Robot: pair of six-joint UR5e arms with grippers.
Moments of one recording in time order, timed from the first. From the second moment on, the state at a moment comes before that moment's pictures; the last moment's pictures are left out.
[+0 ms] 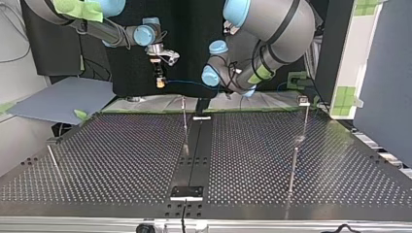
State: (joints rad) left arm -0.50 -2.56 -1.50 -2.84 -2.22 -1.20; right arm 2.04 -0.57 1.86 -1.16 1.58 1.67
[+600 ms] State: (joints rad) left arm -0.50 -2.56 -1.52 -2.74 -2.06 -1.35; right arm 2.04 -0.57 1.84 -1.15 1.53 1.67
